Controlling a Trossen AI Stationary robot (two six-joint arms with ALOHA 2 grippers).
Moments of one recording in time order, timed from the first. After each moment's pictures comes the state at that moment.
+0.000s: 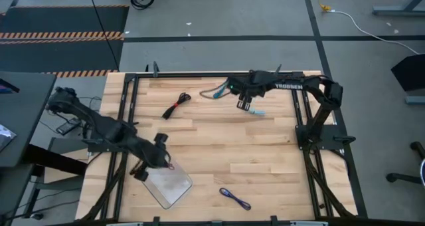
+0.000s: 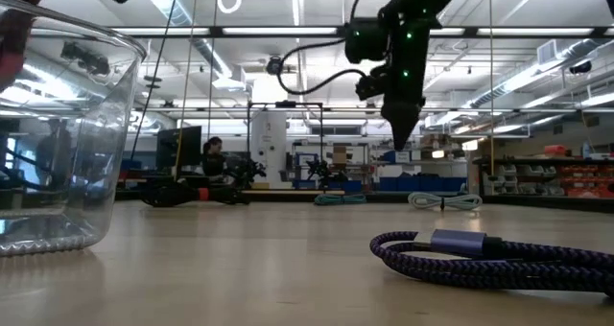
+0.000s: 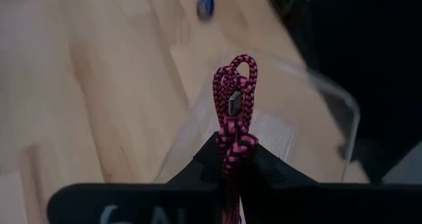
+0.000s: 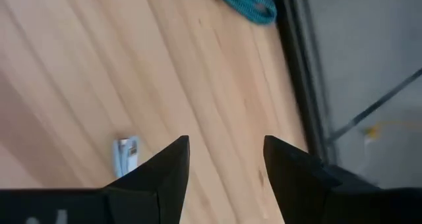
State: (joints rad) left arm -0.53 1.12 0.99 -0.73 -0.04 -0.15; right arm -0.40 1.72 1.34 -0.96 0.41 -0.03
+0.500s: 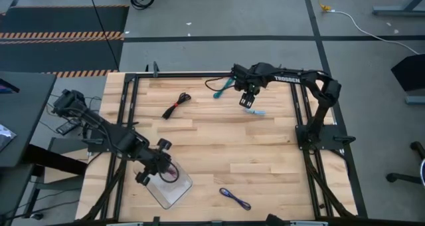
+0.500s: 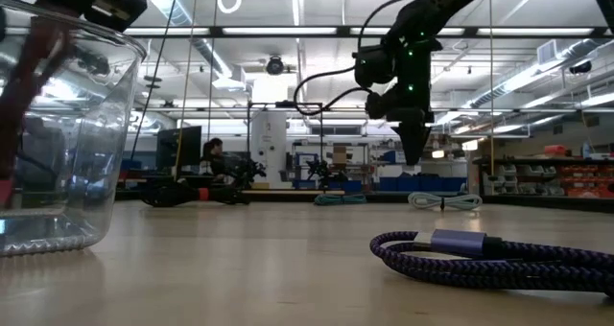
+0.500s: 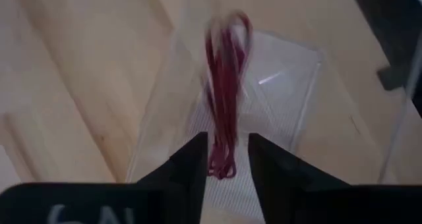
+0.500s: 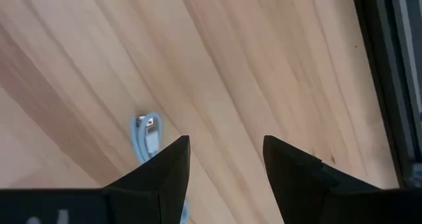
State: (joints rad) left arm -0.57 1.27 0.99 -0.84 -0.04 -0.04; right arm -0.53 1.77 1.33 -0.99 0.16 -0.04
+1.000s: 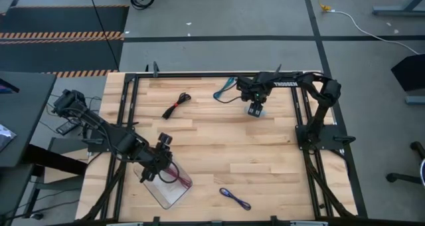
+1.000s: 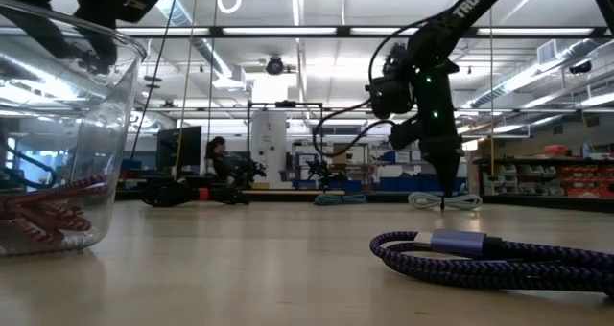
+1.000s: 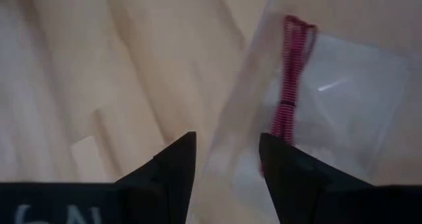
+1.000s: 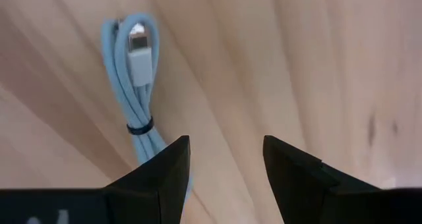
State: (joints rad) left arm -0.58 1.28 0.99 -0.83 -0.31 -0.04; right arm -0.53 1.77 1.11 -0.94 0.16 -0.11
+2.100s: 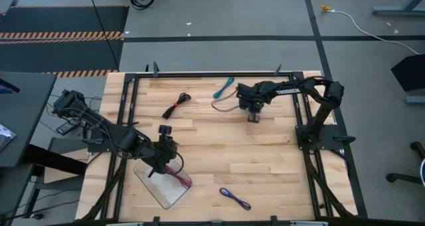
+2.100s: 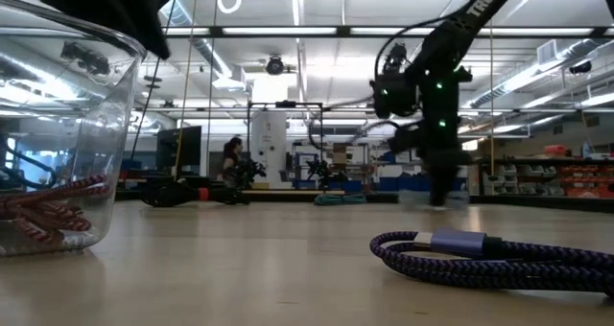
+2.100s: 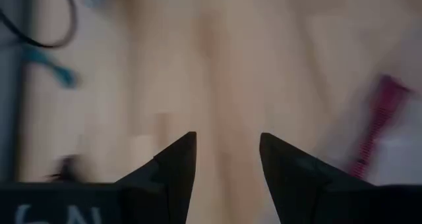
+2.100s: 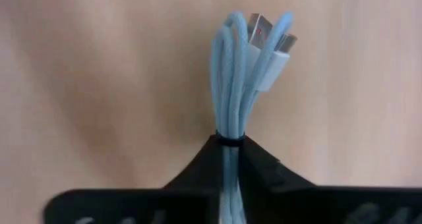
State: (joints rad) left arm -0.54 1.28 0.99 -0.76 -0.56 -0.17; right arm -0.45 1.71 0.98 -0.68 0.16 -0.23
